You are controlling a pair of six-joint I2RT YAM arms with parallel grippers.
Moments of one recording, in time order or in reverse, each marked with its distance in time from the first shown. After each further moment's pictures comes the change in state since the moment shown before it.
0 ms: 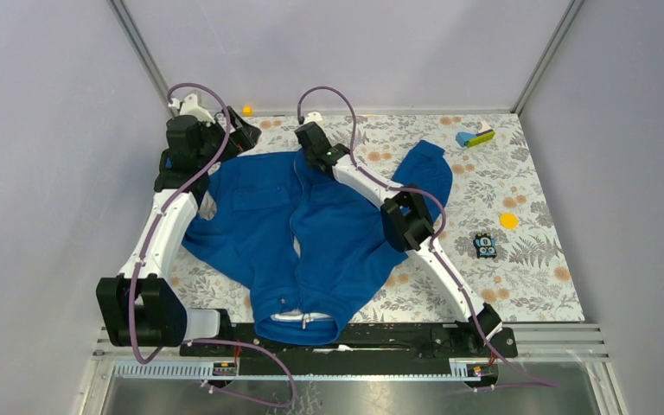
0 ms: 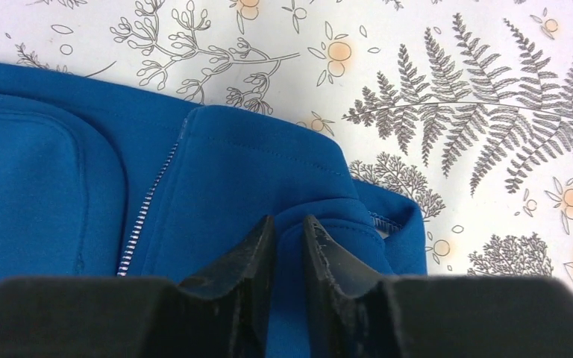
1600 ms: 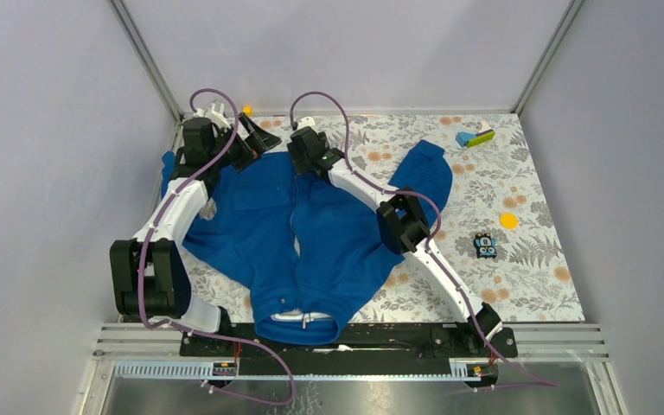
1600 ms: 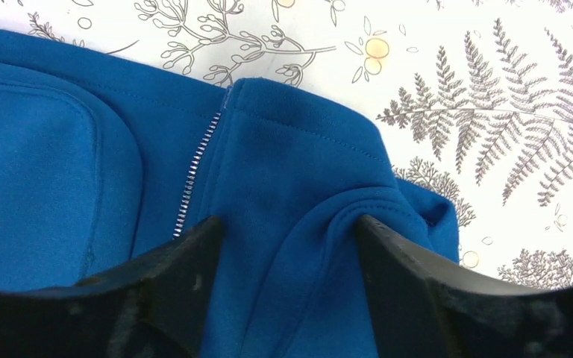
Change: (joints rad) left arm 0.000 0.177 -0.022 0.090 0.283 -0.196; right arm 0.019 0.047 0.040 0.001 -0.012 -0.045
